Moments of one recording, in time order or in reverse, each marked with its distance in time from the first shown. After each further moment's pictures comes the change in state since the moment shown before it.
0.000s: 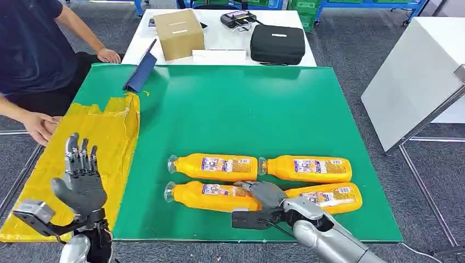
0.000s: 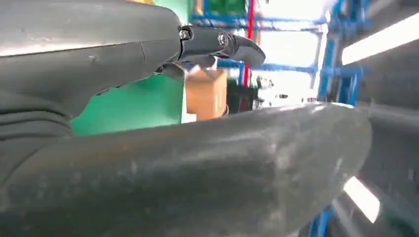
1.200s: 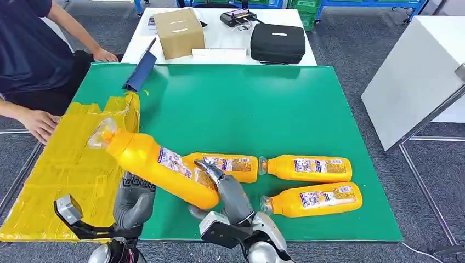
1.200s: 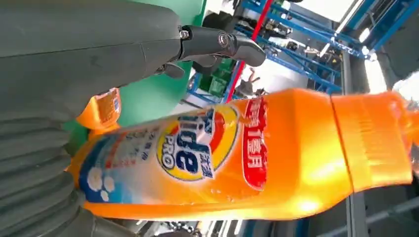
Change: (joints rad) left arm 0.077 0.012 -0.254 0.016 0.331 -0.380 0.197; right arm 0.241 0.430 -0.233 -0.123 0.052 -0.269 -0.334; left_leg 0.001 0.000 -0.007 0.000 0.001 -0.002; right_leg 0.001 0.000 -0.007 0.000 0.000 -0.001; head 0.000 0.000
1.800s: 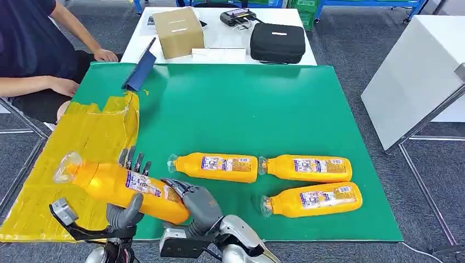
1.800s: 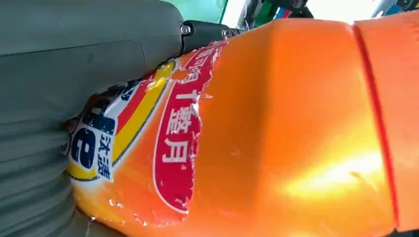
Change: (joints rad) left arm 0.000 0.013 0.040 0.048 -0.014 0.062 -0.012; right arm -0.127 0.082 0.194 0.327 0.136 -0.008 0.014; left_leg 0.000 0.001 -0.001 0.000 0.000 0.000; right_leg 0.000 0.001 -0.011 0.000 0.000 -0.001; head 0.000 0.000
